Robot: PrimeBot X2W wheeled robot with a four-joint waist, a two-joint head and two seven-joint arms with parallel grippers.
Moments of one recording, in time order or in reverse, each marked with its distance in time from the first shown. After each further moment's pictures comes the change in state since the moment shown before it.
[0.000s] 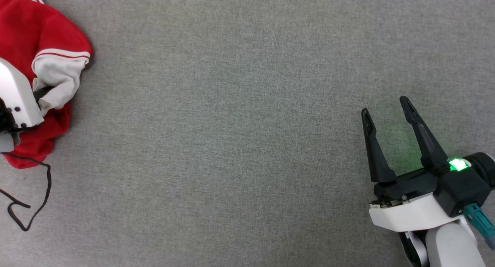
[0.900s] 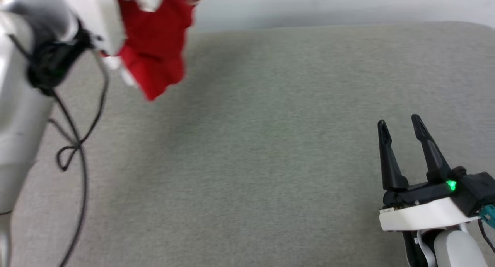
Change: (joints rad) left arm -0.268 -0.061 -0.300 -0.351 0.115 0.001 -0.452; right arm 0.034 0.016 -0.066 0.092 0.162 0.000 0.000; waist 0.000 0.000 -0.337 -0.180
